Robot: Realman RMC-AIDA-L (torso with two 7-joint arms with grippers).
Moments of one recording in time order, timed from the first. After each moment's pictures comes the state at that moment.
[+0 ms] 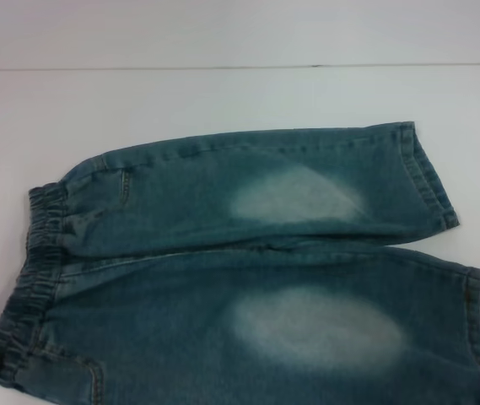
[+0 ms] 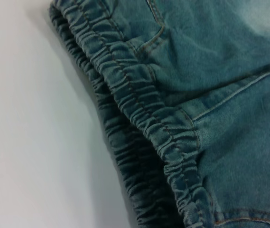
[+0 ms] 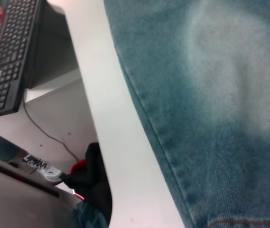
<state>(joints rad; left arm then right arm) -0.36 -2.11 0.47 1.19 2.68 1.84 -2.01 0.41 2.05 -0.75 -1.10 -2.65 -2.00 1.50</state>
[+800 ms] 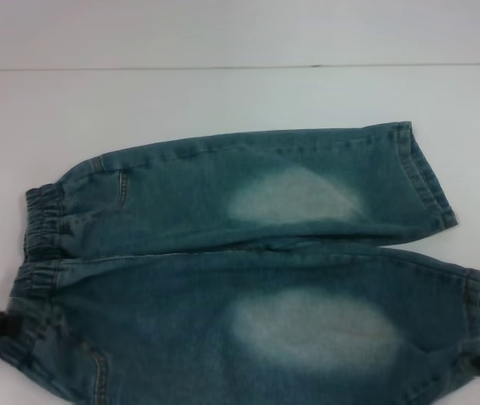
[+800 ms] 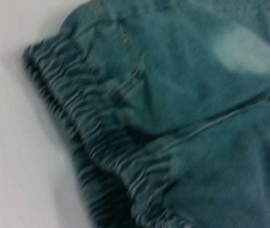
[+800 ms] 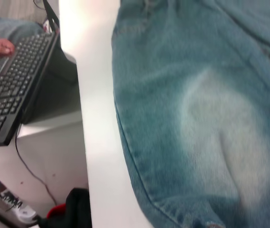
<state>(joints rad) -0.38 -2.11 0.44 1.18 2.59 1.86 -2.00 0.40 2.04 -0.71 -1.09 -2.47 -1.99 1.38</state>
